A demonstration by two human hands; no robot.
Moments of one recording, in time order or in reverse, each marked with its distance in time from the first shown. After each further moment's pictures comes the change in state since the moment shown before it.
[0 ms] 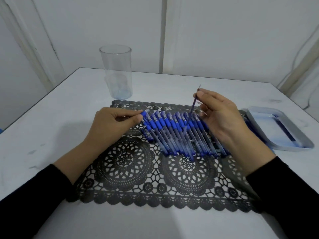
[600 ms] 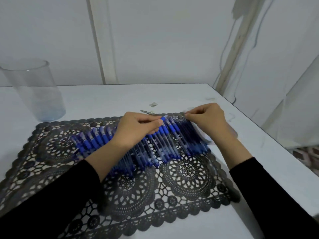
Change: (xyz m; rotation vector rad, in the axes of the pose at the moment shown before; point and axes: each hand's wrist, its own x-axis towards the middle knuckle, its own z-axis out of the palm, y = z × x) left_hand 0.037 0.071 0.172 -0.307 -0.398 -0.096; right_hand 0.008 -0.043 -0.126 -1.014 0.429 -0.193
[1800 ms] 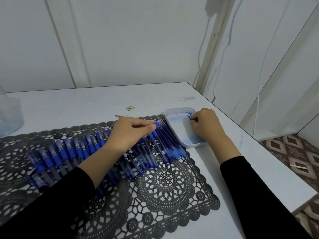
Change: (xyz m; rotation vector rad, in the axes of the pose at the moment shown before) left_hand 0.038 -0.012 0.044 0.088 -0.103 0.011; right_hand 0.047 0.080 -0.028 -0.633 -0.035 -0.078
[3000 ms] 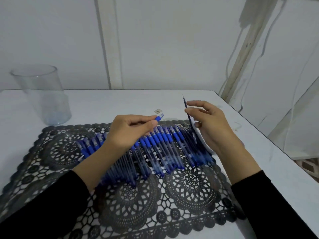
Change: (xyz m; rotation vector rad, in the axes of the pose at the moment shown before) left_hand -0.049 0.015 -0.061 -0.119 0.188 0.117; right_hand -0.041 -0.104 -0.035 1.337 -0.131 0.085
